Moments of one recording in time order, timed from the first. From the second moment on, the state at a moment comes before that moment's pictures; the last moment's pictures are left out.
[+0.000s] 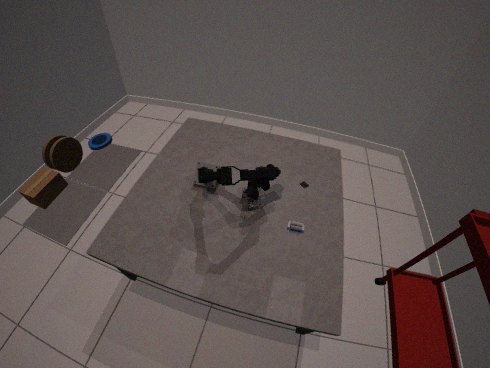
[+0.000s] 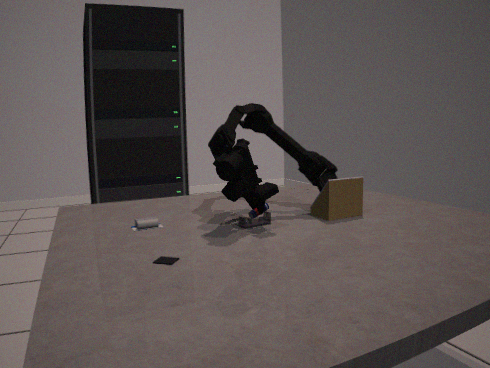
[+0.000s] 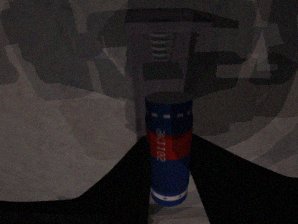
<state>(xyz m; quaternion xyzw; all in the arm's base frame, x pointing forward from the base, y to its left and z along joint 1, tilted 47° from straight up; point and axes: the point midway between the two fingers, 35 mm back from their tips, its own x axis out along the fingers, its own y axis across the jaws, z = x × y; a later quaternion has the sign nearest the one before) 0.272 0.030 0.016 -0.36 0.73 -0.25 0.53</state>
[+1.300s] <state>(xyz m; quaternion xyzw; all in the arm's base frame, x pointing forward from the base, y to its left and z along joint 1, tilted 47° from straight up) 0.287 0.025 0.007 -0.34 0.77 -0.28 0.47</state>
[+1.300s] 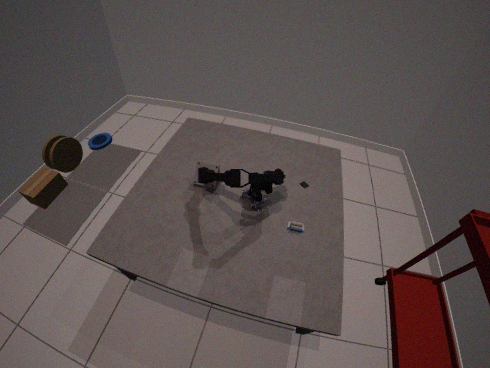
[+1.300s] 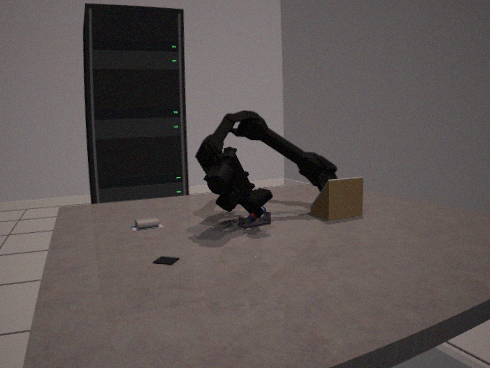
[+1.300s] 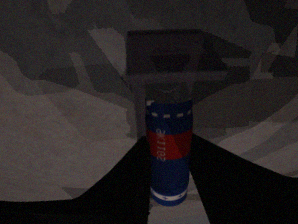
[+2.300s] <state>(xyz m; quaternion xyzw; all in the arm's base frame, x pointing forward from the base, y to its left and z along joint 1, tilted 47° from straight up) 0.299 0.029 0.004 -0.34 0.77 -0.27 0.48</state>
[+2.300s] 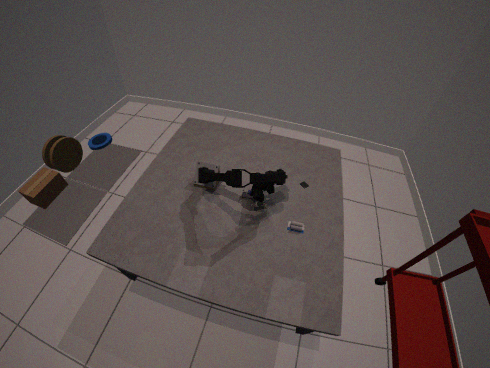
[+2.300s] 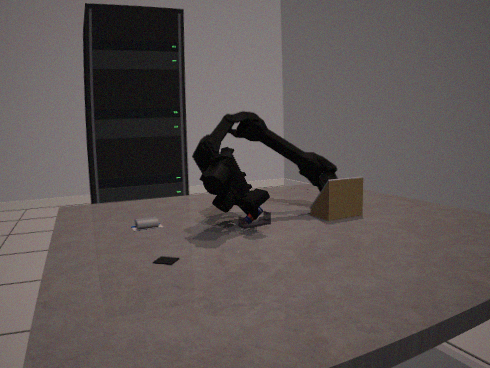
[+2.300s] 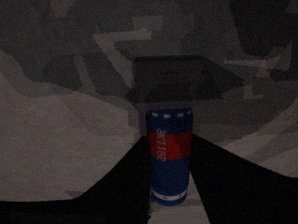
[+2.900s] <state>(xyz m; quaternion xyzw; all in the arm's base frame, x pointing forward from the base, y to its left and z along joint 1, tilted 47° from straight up) 0.297 0.027 0.002 -0.35 0.75 -0.25 0.51</state>
